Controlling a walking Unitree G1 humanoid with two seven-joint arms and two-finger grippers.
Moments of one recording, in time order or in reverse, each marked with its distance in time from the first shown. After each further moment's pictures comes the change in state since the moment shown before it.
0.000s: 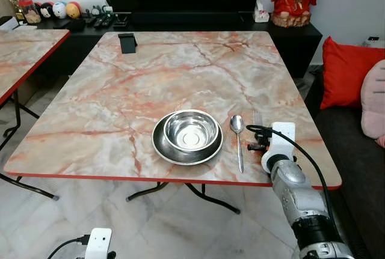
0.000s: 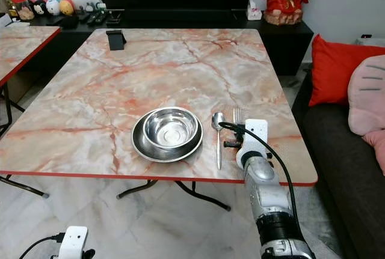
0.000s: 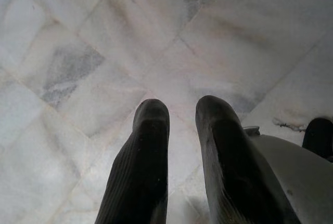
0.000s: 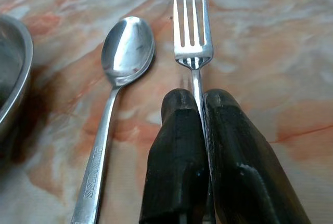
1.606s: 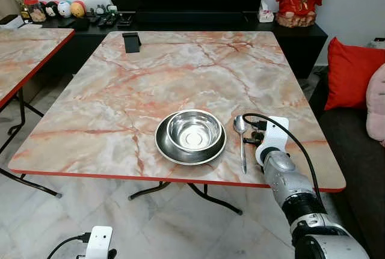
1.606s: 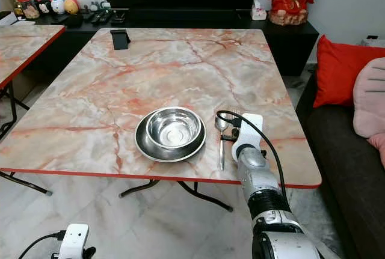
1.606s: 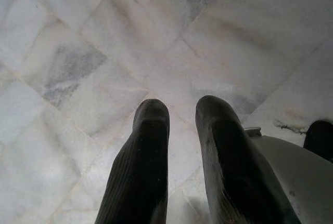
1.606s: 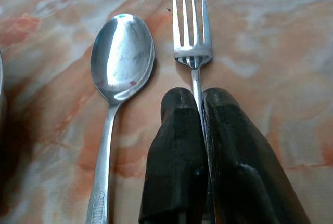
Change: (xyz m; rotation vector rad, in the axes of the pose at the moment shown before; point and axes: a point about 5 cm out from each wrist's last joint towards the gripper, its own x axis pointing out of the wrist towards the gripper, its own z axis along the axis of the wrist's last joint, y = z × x) left arm 0.001 0.000 0.003 0.004 -0.006 -0.002; right arm 0.022 0.005 0.002 0.072 0.050 -0.071
